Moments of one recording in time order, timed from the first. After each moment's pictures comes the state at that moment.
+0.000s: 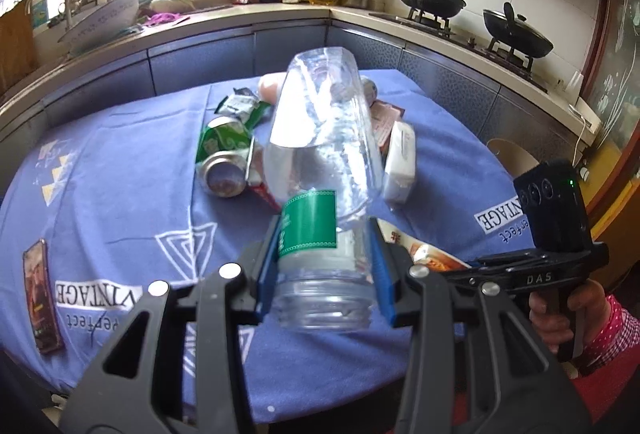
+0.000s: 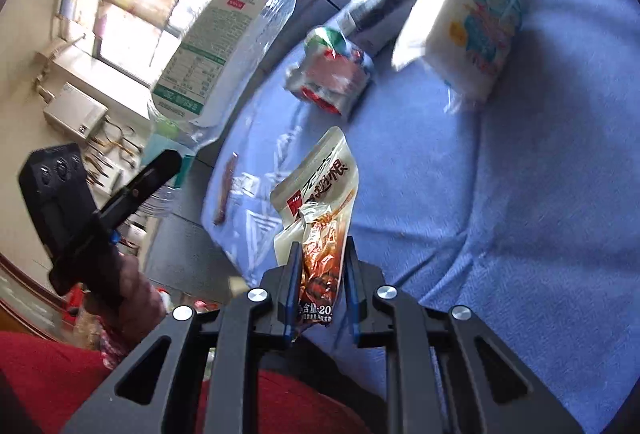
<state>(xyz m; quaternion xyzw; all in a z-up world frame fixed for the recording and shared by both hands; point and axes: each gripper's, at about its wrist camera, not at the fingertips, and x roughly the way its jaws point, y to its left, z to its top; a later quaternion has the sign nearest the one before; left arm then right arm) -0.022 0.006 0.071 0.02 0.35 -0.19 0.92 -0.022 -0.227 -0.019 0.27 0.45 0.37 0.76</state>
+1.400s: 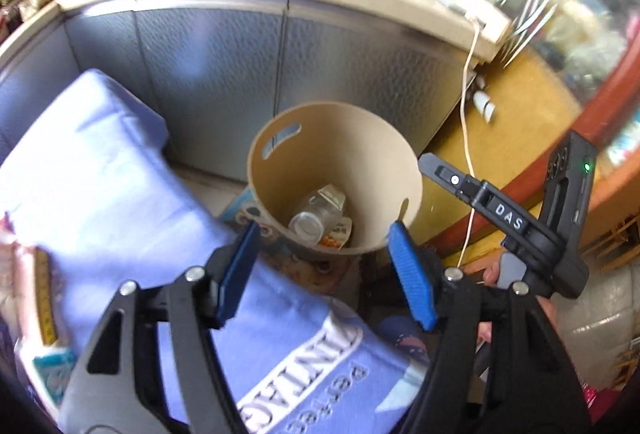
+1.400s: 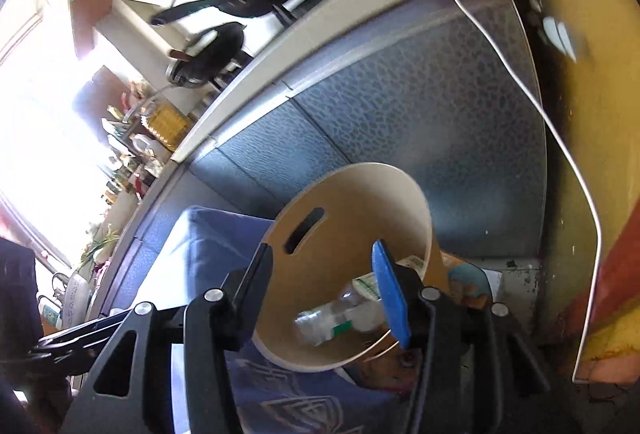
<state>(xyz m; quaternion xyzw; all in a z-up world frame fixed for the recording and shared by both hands) 0.052 -0.415 0.046 0.14 0.43 -0.46 0.77 -0.082 -0.565 -0.020 0.39 0.19 -0.16 0.89</state>
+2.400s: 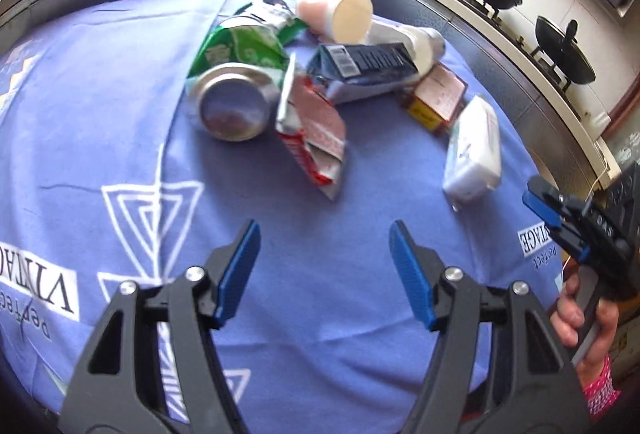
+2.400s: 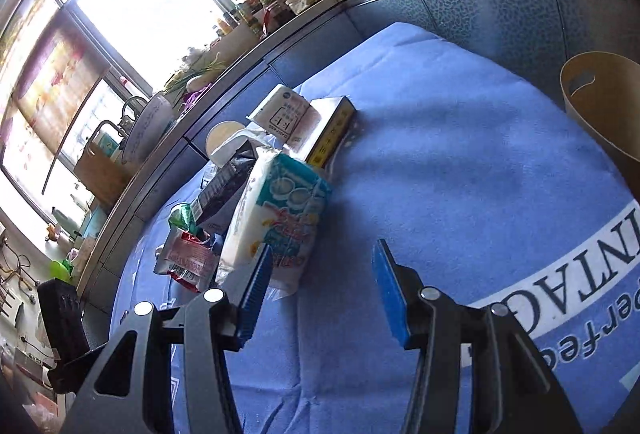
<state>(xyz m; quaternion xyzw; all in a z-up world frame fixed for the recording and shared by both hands) 0.047 0.031 -0.022 -0.09 0.45 -0.18 0.87 0.001 -0.269 -0.005 0.29 0.34 0.06 0.89</state>
